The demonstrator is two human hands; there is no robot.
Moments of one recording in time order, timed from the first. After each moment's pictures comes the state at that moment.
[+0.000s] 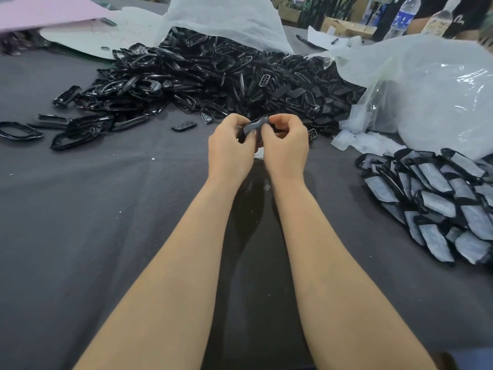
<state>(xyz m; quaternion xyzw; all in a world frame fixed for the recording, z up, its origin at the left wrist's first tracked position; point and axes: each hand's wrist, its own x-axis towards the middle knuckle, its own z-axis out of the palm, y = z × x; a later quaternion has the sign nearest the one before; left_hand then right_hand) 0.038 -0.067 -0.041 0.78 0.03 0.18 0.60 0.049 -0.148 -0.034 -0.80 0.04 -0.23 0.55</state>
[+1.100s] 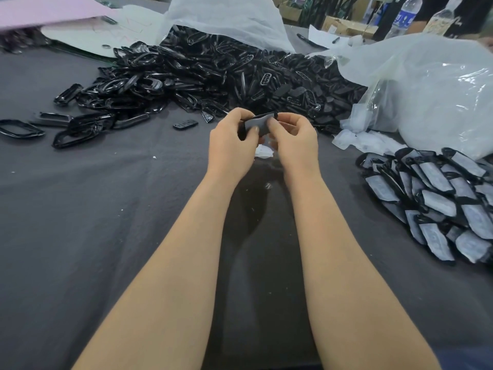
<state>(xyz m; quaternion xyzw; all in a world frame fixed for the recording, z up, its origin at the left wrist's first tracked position) 0.037 -0.062 -0.039 0.77 -0.01 0.17 0.62 0.057 -0.164 -0.034 -0.71 0.04 -0.13 0.69</state>
